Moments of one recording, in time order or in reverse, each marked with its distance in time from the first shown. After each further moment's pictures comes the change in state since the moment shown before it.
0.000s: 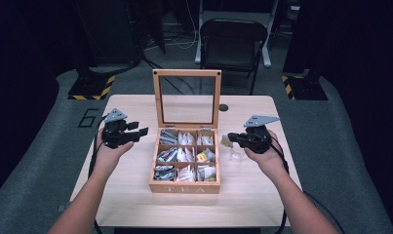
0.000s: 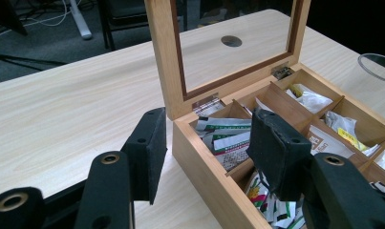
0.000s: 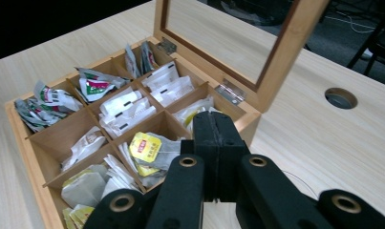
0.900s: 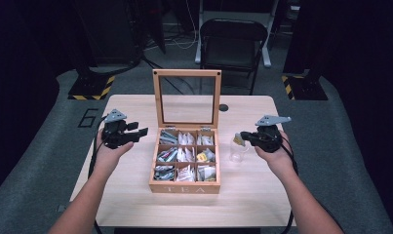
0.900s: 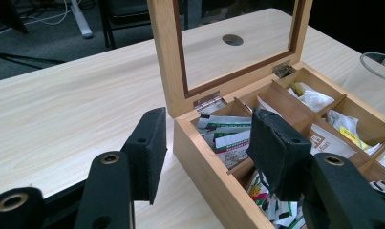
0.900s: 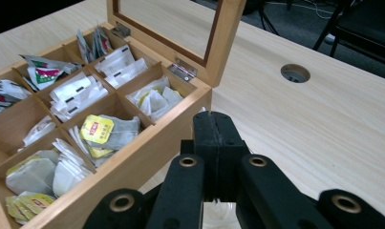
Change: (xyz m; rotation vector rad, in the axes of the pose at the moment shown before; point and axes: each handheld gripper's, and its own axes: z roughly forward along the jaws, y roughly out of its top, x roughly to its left) left arm 0.001 -0.002 0.001 0.002 0.001 -0.006; right arm -0.029 -0.020 -0.011 0.028 -0.101 0.051
